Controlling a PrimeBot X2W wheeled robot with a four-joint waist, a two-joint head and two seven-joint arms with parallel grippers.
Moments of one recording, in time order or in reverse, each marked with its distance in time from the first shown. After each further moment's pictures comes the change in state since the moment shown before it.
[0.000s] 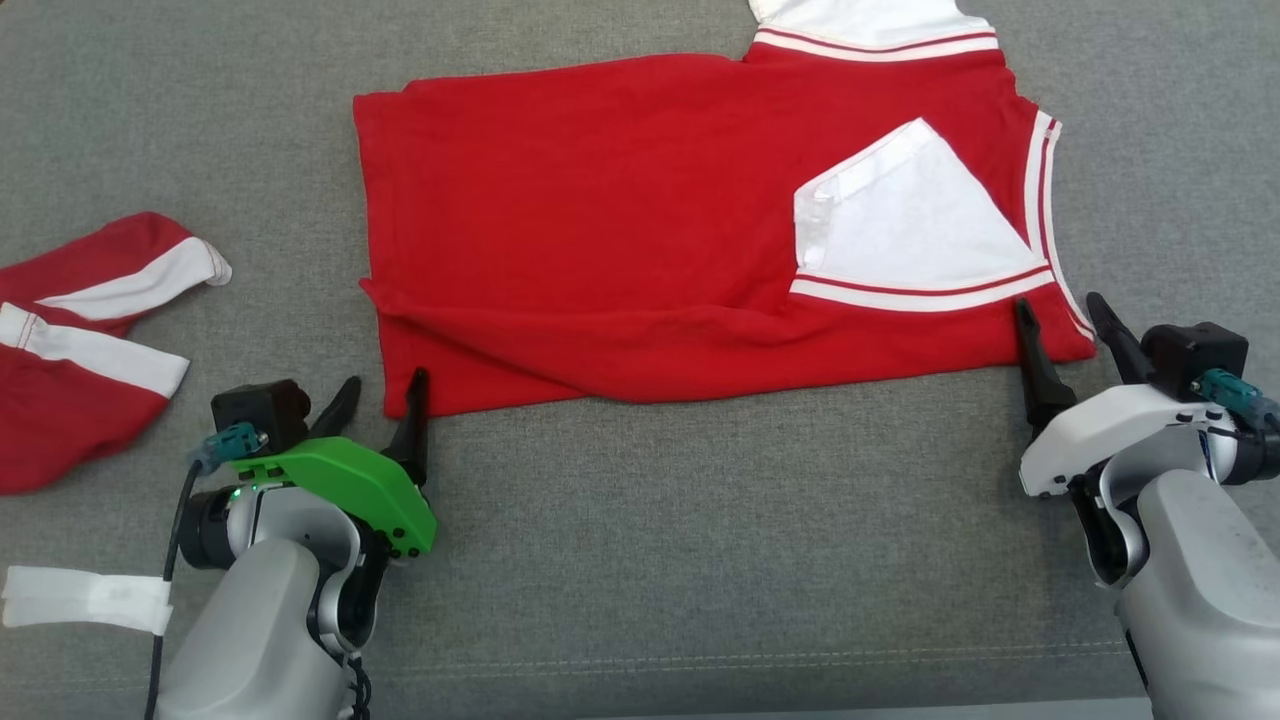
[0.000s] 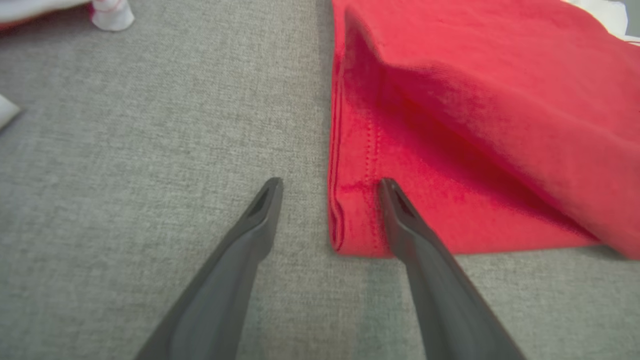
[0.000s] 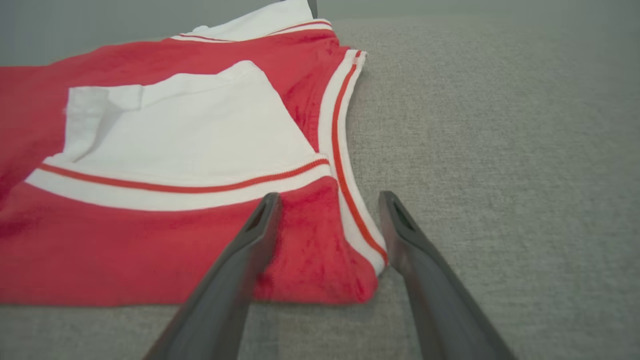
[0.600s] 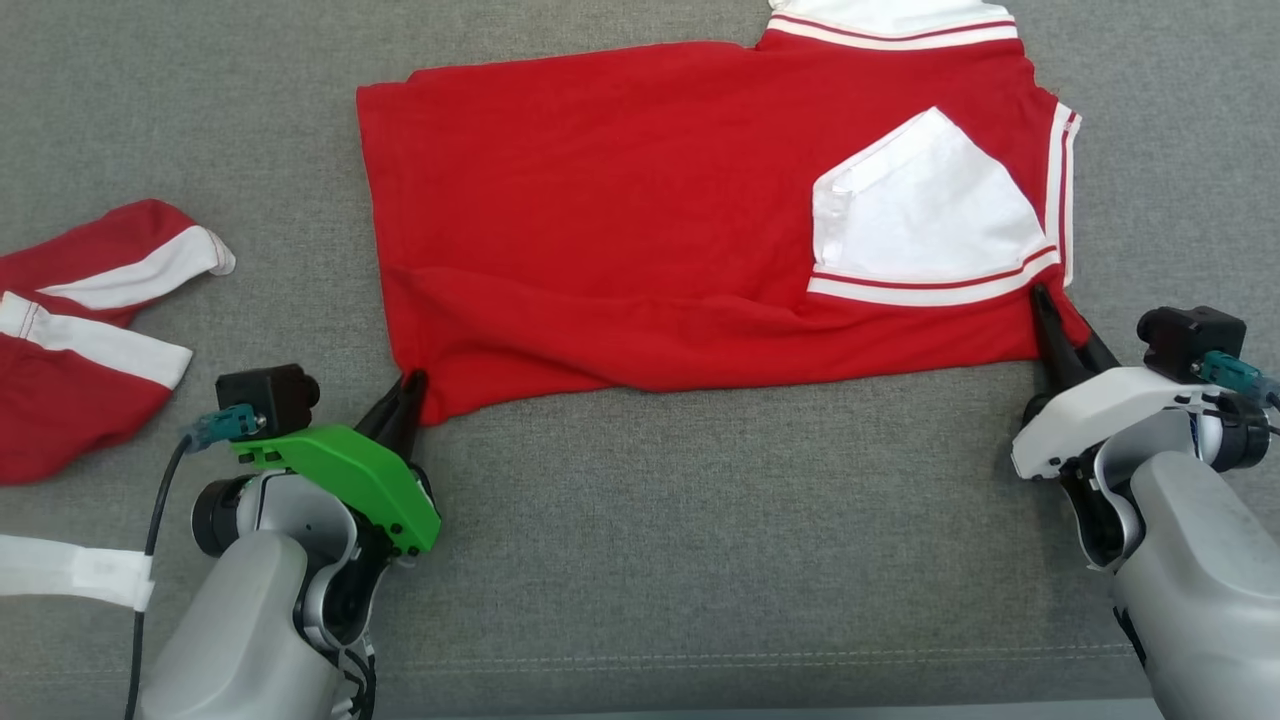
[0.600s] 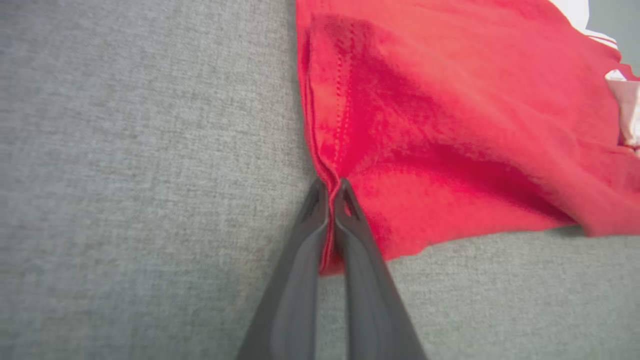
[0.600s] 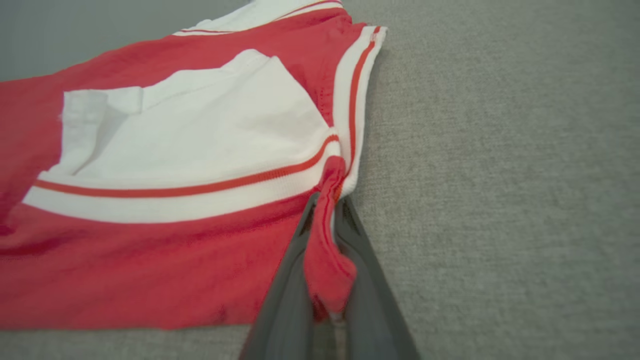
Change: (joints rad) left arm -0.009 0.009 -0.003 -0.043 -0.086 -0.071 0.117; right arm -0.089 -0.029 0.103 0.133 0.149 0.001 -0.025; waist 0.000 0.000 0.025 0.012
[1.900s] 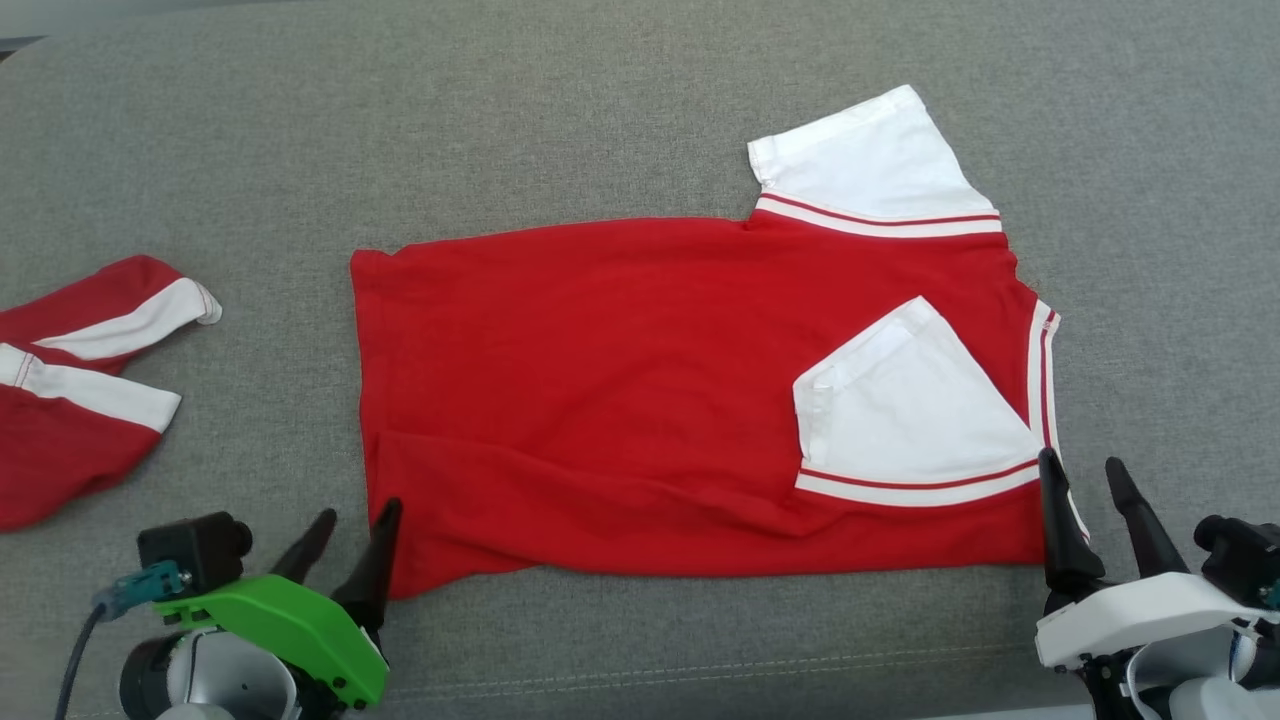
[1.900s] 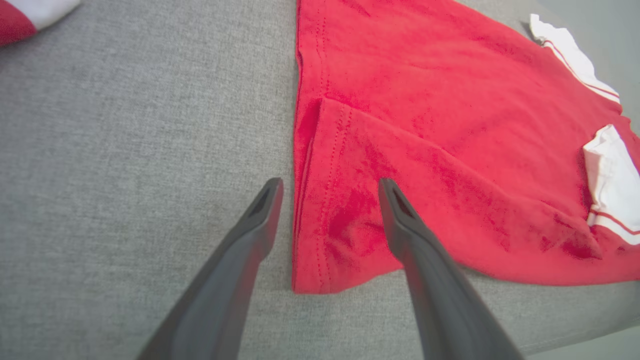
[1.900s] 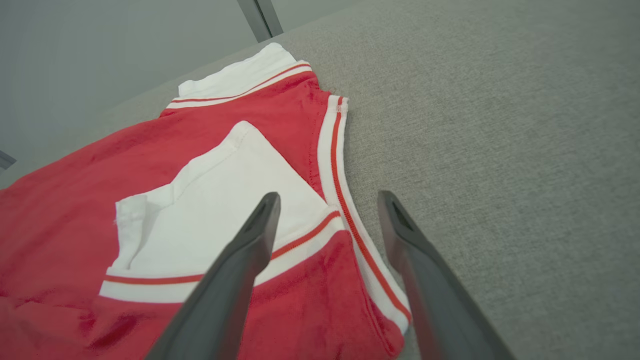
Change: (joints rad) left arm 0.410 0.167 0.054 -0.518 -0.077 0.164 0.132; right arm 0.557 0.169 -0.235 -0.601 -0.024 -0.001 0.116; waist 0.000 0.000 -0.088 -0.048
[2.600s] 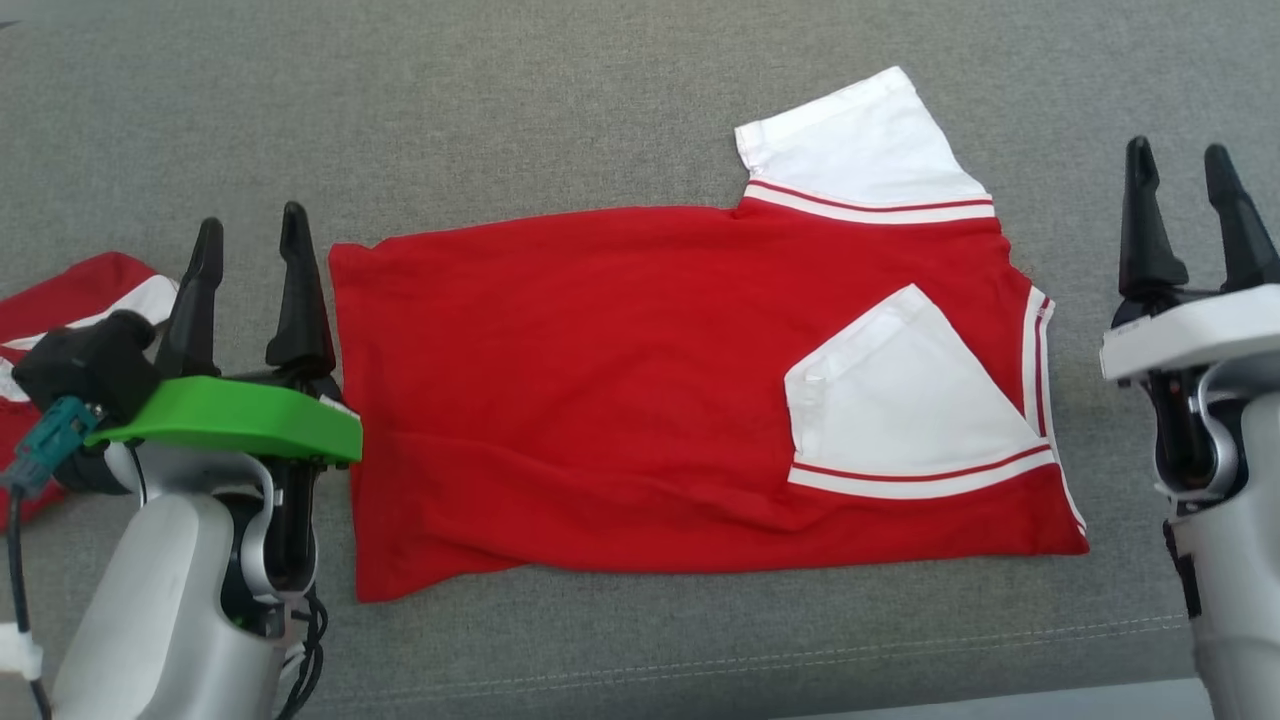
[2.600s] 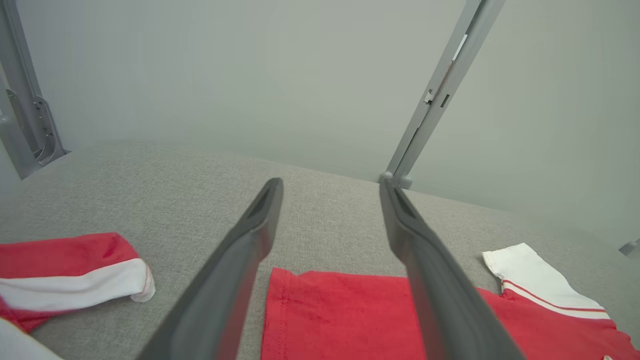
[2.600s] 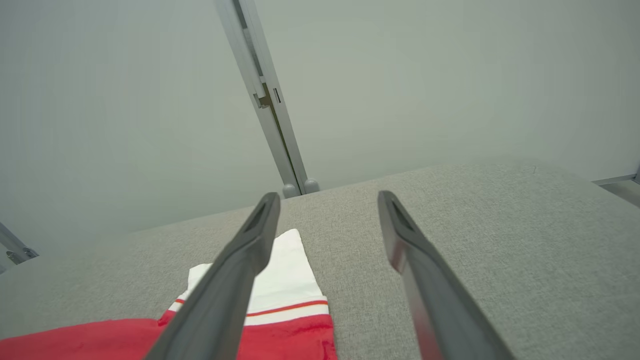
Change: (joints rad) left arm -0.333 -0.097 0.071 0.055 0.164 0.053 -0.336; right arm -0.449 -0.123 -0.015 0.087 0.012 0.000 -0.010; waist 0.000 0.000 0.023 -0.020
